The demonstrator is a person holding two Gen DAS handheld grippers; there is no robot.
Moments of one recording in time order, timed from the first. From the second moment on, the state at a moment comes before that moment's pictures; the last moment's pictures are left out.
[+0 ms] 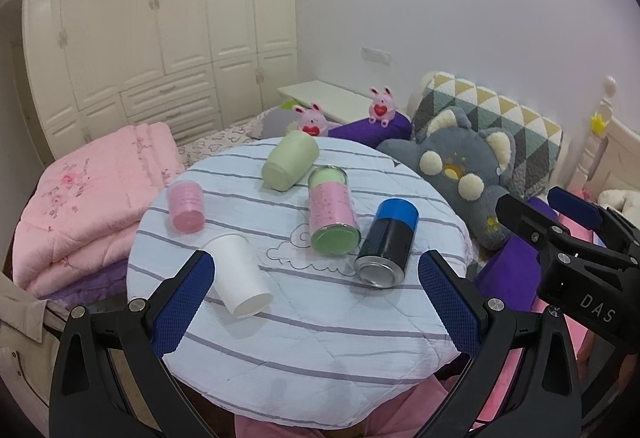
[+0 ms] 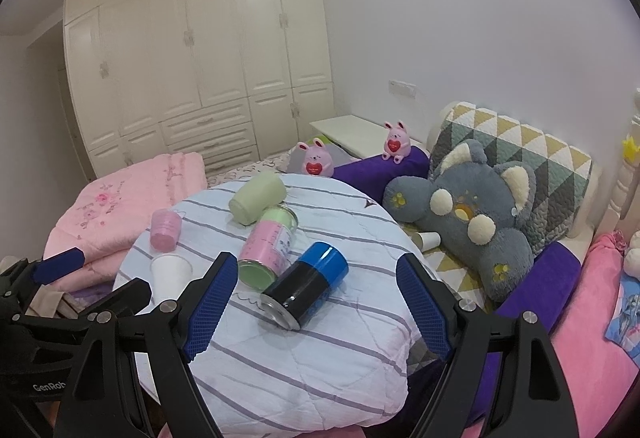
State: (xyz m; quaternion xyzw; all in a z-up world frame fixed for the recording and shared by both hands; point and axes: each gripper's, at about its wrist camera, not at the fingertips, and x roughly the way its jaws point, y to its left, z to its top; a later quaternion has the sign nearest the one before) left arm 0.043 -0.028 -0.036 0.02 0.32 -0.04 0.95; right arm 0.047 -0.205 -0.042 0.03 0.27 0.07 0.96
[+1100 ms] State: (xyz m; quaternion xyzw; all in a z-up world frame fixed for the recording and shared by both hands) left arm 0.116 0.052 -0.113 -0.07 0.46 0.05 0.88; right arm 0.129 -0.152 -0.097 0.01 0.36 0.14 0.92
